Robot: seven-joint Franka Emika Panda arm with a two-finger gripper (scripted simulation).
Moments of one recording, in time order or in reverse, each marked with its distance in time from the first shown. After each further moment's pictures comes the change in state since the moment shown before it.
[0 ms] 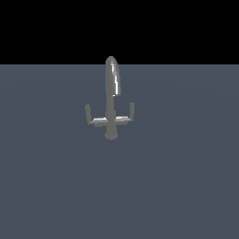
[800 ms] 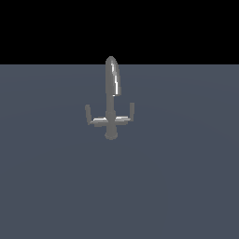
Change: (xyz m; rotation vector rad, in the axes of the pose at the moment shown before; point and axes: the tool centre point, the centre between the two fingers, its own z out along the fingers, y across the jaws) arm 0.003 -0.008 0.011 0.000 -0.038 0.004
